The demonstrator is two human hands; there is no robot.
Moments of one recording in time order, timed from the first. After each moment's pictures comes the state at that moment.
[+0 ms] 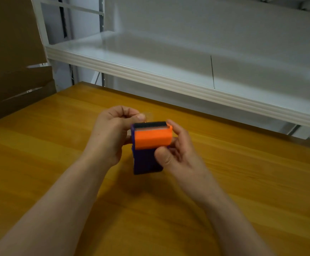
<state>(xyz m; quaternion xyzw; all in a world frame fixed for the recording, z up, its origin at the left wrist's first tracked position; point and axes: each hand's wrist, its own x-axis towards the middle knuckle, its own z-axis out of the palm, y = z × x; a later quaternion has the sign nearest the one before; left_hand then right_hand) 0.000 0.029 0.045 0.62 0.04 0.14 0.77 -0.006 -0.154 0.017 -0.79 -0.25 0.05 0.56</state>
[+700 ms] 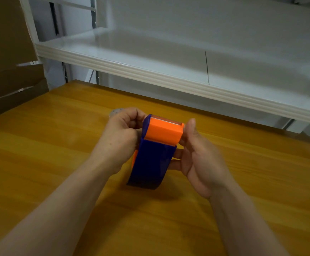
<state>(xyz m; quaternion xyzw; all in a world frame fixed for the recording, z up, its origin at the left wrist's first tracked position) -0.006 0.010 0.039 0.69 -0.05 0.10 0.72 0.003 -0.170 0.030 -0.65 -0.14 0.14 0.73</state>
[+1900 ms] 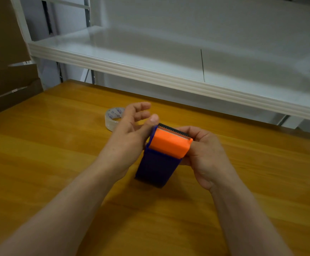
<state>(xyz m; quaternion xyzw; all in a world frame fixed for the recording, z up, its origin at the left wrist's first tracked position) -0.007 -0.011 0.037 0.67 -0.05 0.09 0.73 0.007 -0.178 0.037 -0.70 -0.08 0.05 0.71</state>
